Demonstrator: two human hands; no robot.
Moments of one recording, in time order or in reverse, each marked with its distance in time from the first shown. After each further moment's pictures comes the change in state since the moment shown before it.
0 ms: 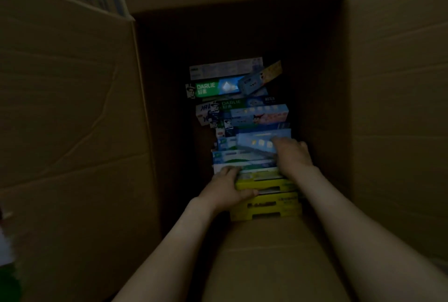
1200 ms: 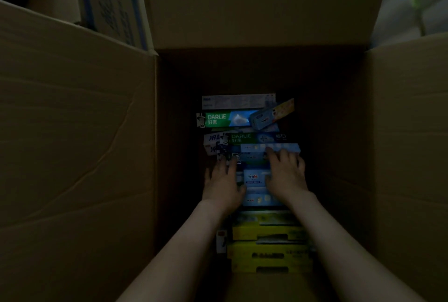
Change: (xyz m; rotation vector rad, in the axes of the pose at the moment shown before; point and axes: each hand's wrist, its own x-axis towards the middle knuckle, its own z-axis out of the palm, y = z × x) left_hand 0.045 0.012 -0.050 0.250 0.302 -0.041; right_hand 0.032 -0.031 -0.023 -0.037 0.194 -0.079
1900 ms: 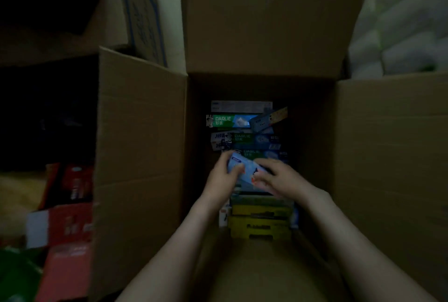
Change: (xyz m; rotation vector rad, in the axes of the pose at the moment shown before) left_hand -0.091 0.020 -0.059 -1.017 0.172 -0.016; right_hand -0.077 -0.014 -0.099 0.520 -0.284 -0.169
